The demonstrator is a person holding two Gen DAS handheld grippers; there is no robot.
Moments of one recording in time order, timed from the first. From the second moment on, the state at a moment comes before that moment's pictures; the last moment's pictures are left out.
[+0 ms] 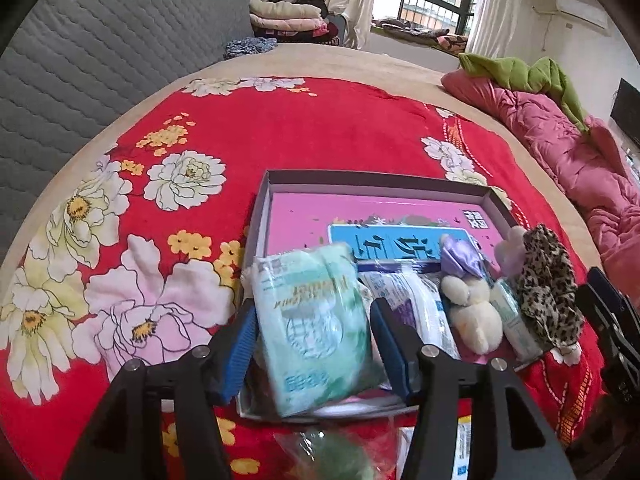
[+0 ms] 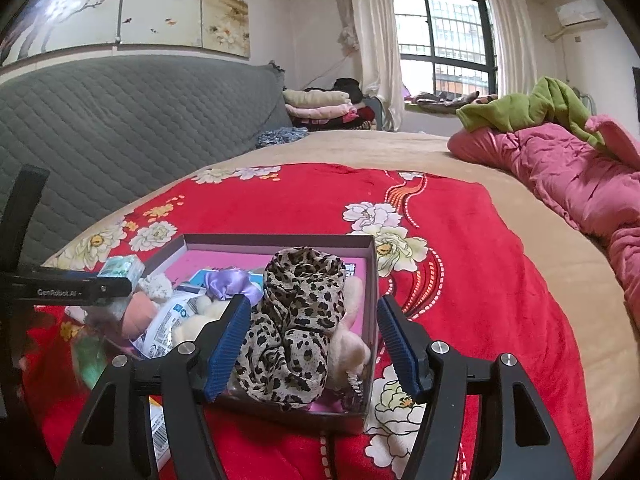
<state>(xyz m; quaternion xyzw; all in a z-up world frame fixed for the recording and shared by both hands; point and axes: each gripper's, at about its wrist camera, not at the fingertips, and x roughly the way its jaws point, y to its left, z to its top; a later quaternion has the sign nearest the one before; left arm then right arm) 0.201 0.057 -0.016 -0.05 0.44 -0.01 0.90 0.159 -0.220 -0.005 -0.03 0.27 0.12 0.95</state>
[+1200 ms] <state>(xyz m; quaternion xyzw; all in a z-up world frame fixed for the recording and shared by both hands) 0.197 0.089 0.019 -0.09 0.39 0.02 0.92 0.157 -0.219 -0.004 -0.02 0.26 0.13 0.96</state>
